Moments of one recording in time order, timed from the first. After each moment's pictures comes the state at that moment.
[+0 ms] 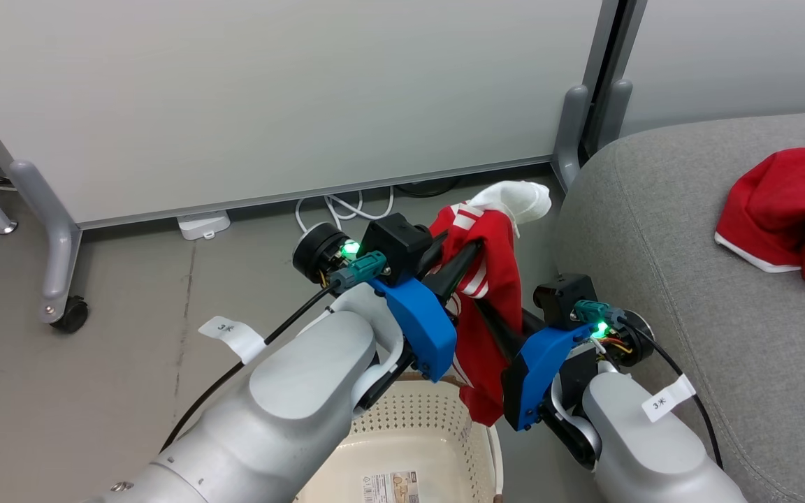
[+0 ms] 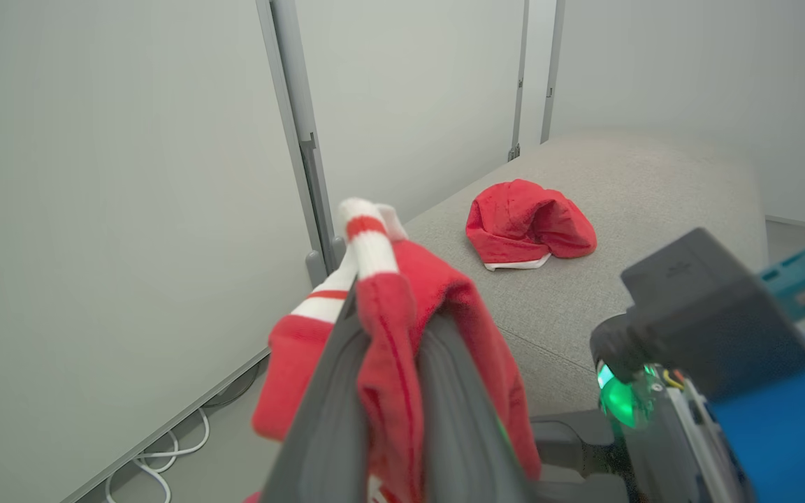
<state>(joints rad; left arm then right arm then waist) -0.84 0.07 -1.08 0.73 -0.75 -0.13 -0.26 -0.58 -0.05 0.49 0.81 0.33 0.13 -0.09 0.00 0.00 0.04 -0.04</state>
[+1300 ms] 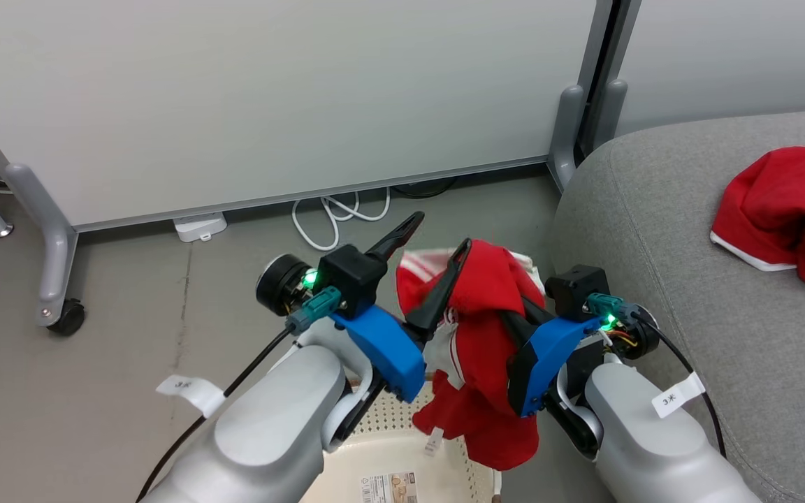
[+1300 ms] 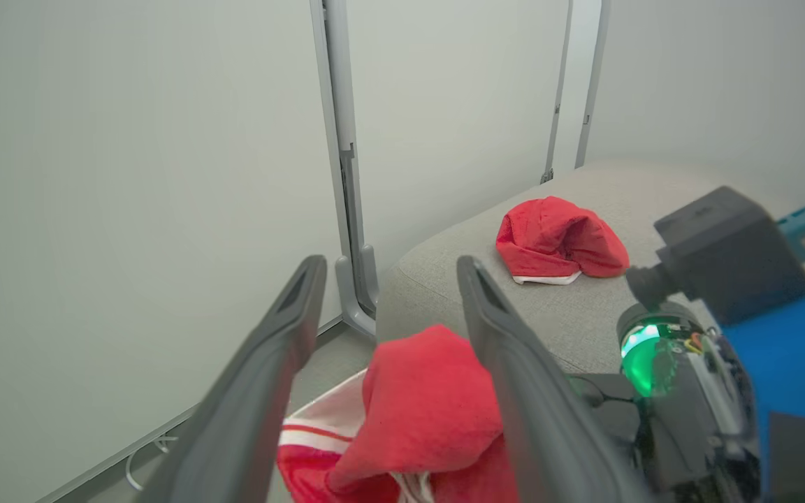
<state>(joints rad) -0.69 0.13 -0.92 0.60 -0.63 -0.08 -0.26 -0.65 -0.05 0.53 0.93 0.40 0.13 -0.20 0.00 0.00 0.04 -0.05</state>
